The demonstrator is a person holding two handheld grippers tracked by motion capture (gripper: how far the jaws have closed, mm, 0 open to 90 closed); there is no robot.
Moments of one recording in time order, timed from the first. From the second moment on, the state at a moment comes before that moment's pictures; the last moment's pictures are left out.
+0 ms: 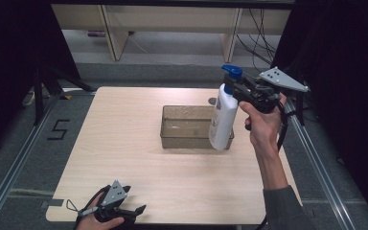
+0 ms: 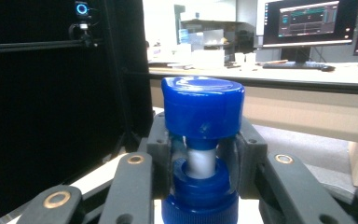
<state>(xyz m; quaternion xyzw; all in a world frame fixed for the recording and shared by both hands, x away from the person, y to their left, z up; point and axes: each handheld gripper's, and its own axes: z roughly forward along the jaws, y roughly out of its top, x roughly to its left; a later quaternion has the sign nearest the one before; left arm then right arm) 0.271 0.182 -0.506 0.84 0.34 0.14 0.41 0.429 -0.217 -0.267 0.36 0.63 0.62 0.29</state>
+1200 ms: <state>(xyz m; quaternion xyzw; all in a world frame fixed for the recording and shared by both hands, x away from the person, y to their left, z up) 0.271 0.181 -0.505 0.83 0.35 0.13 0.42 0.492 -0.232 -0.288 0.39 0.62 0.61 0.31</state>
